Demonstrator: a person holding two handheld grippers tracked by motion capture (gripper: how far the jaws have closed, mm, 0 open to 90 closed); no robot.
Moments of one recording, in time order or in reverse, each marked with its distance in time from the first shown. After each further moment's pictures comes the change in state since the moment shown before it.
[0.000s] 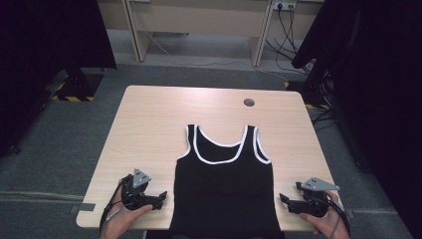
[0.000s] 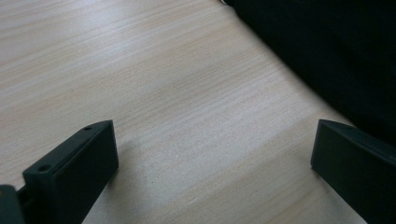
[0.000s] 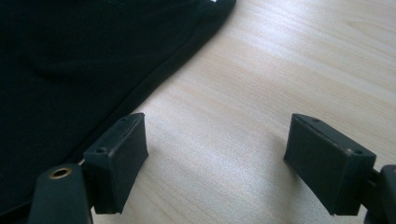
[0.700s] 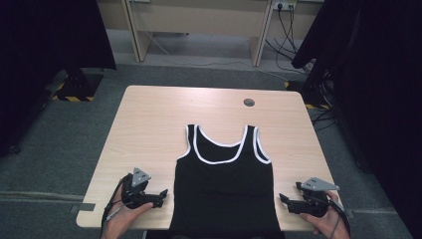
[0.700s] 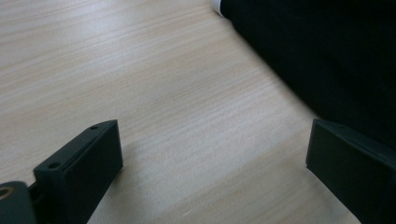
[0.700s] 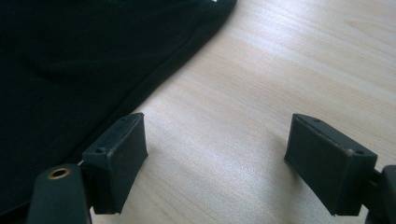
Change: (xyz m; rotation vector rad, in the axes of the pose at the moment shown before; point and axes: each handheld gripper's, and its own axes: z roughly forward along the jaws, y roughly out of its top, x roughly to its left) left arm 0.000 0.004 0.001 -0.029 -0.017 -0.030; right arm 0.000 0.000 0.000 0.003 0.001 0.001
